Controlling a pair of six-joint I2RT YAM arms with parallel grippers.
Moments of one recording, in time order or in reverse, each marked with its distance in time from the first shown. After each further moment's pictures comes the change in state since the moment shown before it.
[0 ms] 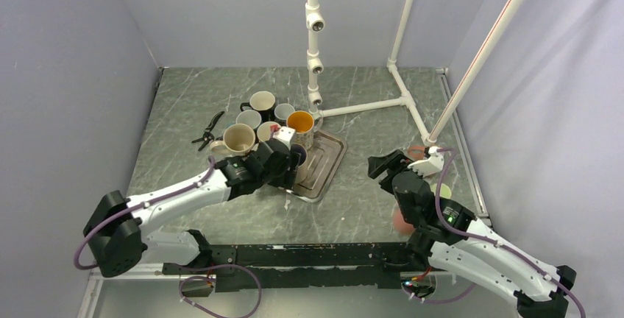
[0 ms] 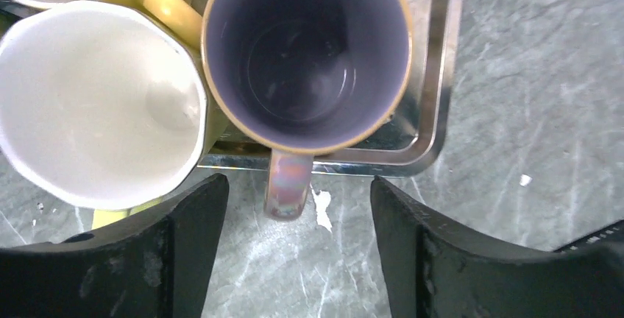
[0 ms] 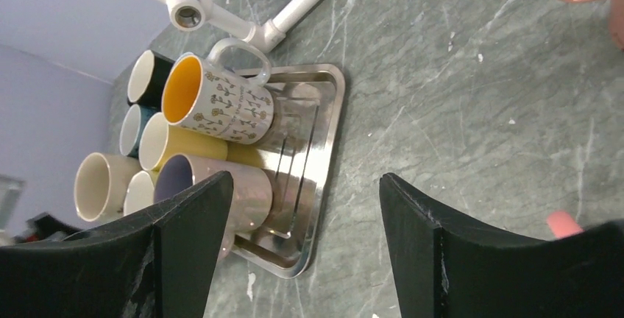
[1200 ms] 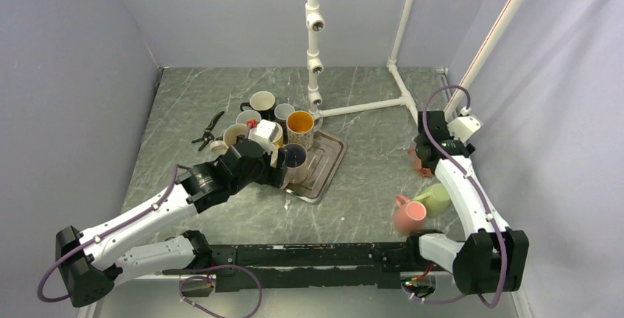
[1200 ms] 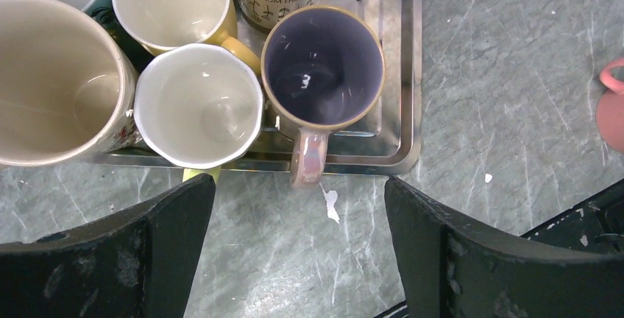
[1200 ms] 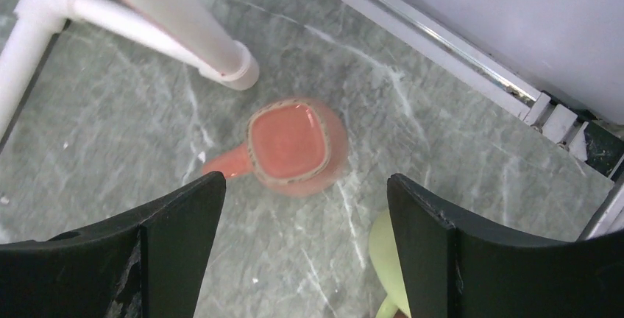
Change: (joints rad) left arm 0.000 -0.304 0.017 -0.093 -0.038 0.074; right arm -0.836 0.610 0.322 -0.145 -0.043 -0.286
